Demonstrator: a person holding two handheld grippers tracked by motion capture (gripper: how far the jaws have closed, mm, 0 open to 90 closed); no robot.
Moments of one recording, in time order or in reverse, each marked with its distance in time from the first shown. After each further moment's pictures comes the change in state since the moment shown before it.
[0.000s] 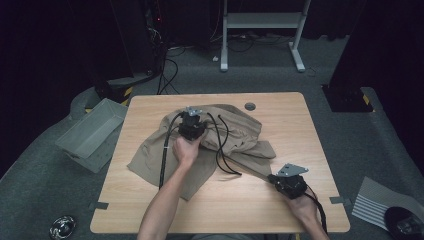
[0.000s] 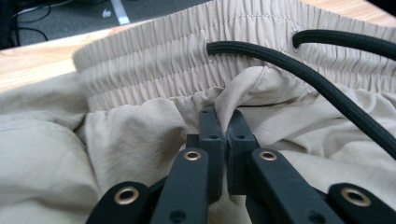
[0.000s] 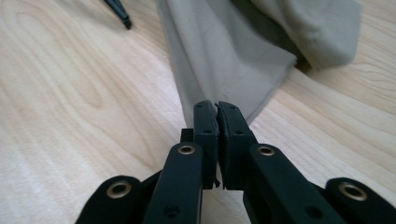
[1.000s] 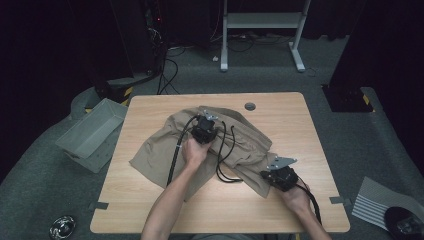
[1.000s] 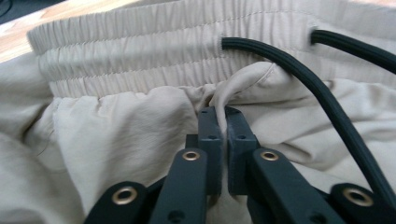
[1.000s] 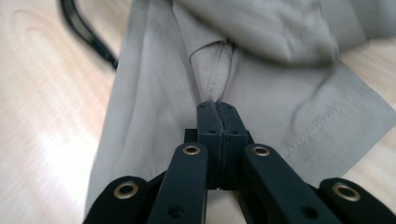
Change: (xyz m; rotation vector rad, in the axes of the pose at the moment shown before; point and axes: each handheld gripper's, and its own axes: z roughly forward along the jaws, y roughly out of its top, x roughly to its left) left arm -0.021 0.000 0.025 0.123 0.001 0.137; right arm -0.001 0.022 0.013 0.042 0.062 -0.047
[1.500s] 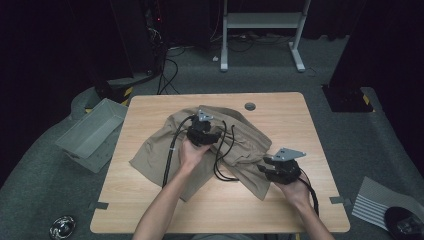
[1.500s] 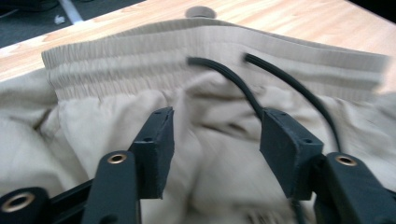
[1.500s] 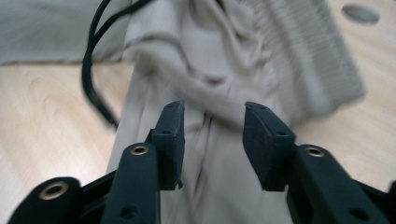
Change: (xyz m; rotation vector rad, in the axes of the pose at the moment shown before) left arm -0.009 -0.011 -0.053 -0.118 -0.118 0.000; right arm -0.009 0.035 -0.017 -0.154 -0.025 0.052
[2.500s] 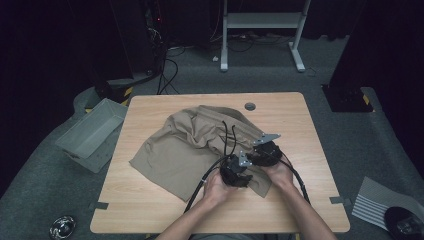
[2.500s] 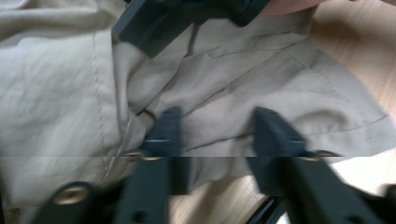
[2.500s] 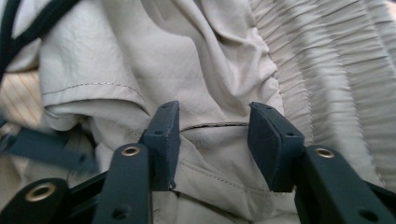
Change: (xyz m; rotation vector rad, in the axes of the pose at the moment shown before) left arm -0.127 -0.059 0.051 0.161 -0.219 0.272; right arm -0.024 0.021 0.075 0.154 -0.018 -0.014
